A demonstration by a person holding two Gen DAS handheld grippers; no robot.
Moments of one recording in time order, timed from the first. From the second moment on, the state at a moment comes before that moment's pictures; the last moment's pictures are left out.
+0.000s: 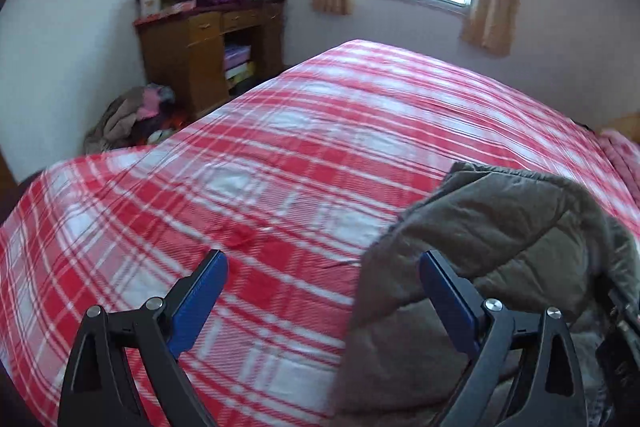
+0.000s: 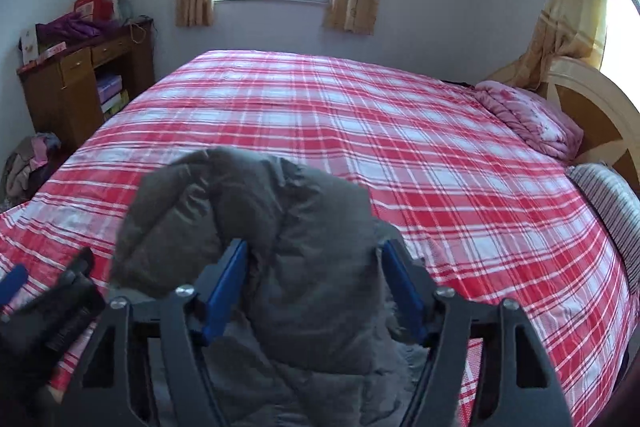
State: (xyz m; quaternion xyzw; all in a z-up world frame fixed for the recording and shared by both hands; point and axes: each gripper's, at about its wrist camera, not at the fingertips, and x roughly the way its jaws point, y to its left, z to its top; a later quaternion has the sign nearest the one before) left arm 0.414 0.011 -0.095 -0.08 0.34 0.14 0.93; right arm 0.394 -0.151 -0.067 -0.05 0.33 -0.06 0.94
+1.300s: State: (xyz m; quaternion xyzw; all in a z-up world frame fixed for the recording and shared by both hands) left arm 0.444 -0.098 -0.160 0.05 0.37 0.10 0.92; right arm 0.380 -0.265 -0.162 0.12 0.36 -0.06 0.92
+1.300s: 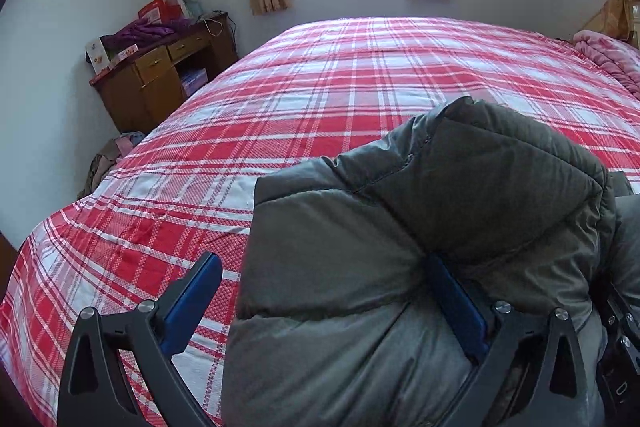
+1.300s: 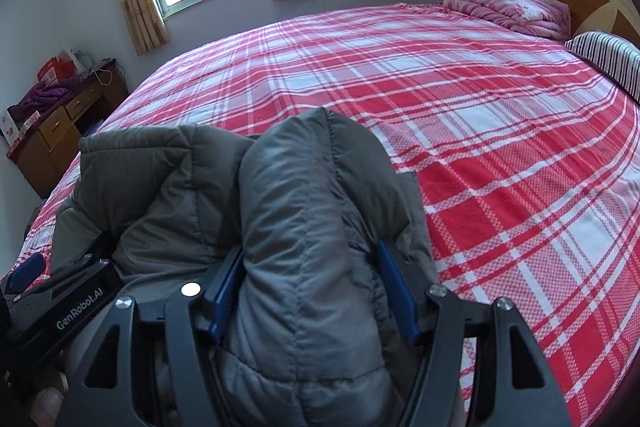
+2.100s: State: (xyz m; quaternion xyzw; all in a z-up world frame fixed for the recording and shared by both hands) left arm 0.456 -0.100 -0.172 0.06 0.40 0.11 0.91; right arm 0.388 -0.262 -0.170 0.11 0.39 -0.07 0.91
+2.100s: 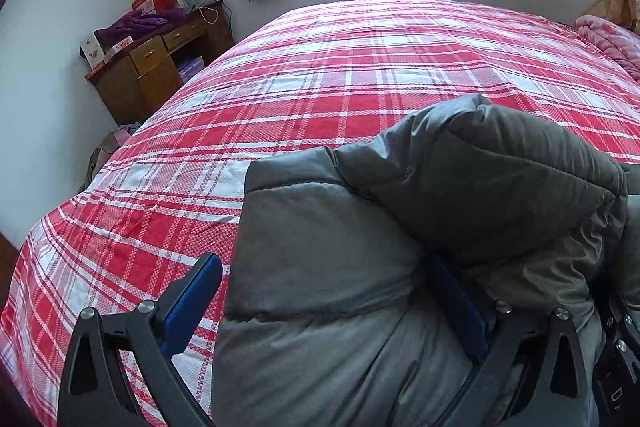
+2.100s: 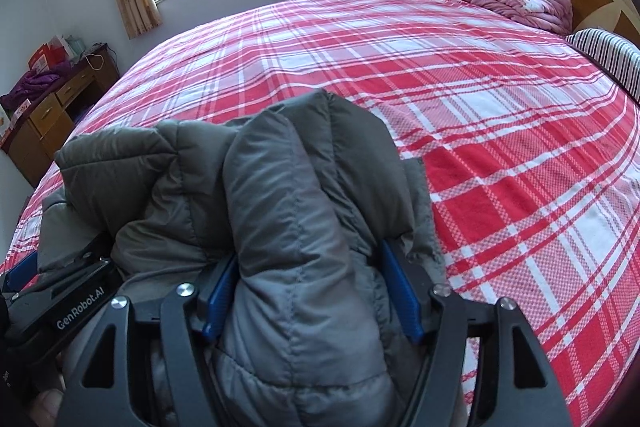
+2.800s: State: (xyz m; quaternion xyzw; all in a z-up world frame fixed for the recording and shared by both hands) left arm 0.458 -0.105 -0.175 0.07 0.40 0.11 0.91; right arm 0.394 -0.259 -0.174 0.09 0.40 -0.08 0.91
